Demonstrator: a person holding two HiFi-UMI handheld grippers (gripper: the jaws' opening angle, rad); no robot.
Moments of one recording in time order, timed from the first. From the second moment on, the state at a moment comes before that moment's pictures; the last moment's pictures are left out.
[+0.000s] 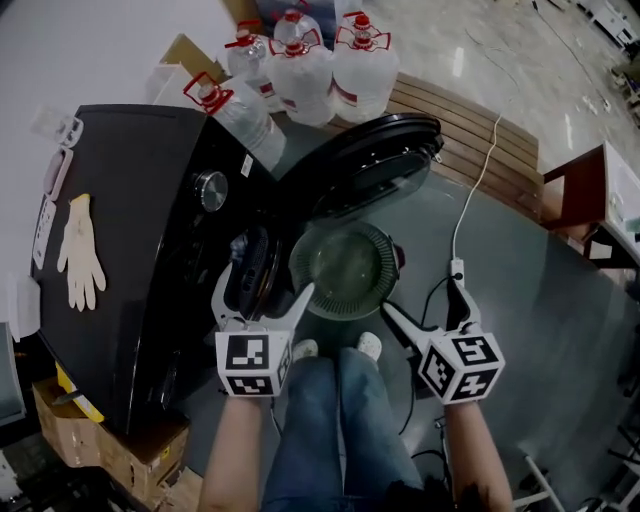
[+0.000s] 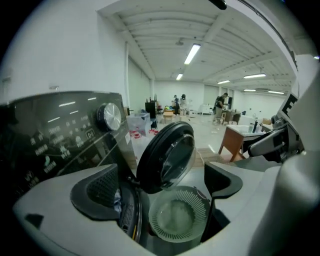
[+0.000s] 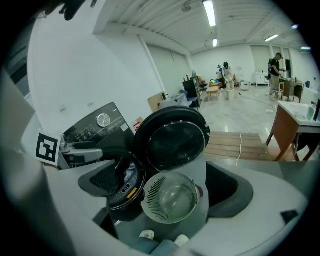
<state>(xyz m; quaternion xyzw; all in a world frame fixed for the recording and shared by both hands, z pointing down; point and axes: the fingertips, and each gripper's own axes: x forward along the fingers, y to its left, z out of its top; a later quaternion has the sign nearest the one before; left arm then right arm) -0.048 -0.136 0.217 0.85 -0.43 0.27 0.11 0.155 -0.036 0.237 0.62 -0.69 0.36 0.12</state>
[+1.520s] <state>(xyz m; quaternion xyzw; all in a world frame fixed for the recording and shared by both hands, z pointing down) -0.220 -0.215 0.514 0.75 -0.53 0.35 0.16 0.037 -0.029 0.555 0.59 -0.62 0.48 0.17</state>
